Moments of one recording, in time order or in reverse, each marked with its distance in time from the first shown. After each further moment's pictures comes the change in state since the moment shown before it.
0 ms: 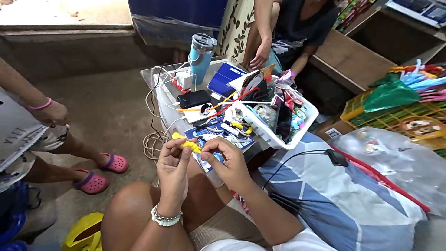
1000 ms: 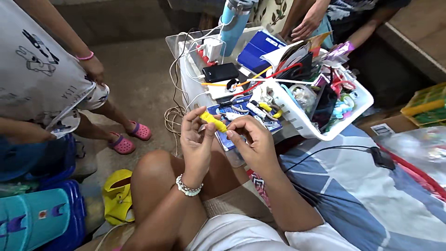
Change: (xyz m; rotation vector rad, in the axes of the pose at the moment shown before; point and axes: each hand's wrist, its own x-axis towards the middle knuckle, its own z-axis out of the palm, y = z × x) left_hand -0.006 0.001 0.003 0.094 0.039 0.041; right_hand -0.006 0.001 -0.001 -0.084 -0.038 0.085
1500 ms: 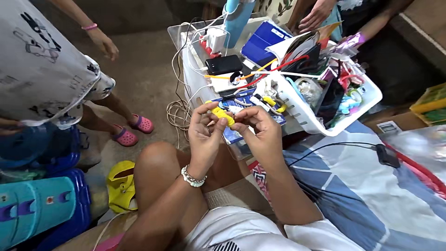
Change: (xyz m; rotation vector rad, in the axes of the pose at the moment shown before) left_hand -0.002 -0.005 0.003 0.015 -0.051 -0.016; right_hand 0.002 0.007 -0.002 0.045 0.070 0.013
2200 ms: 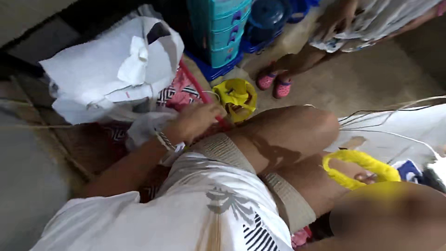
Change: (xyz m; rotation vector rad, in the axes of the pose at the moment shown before) left_hand -0.331 0.176 -0.129 1.745 0.317 -0.497; right_hand -0.062 -0.047 0.031 0.671 -0.771 -0.127
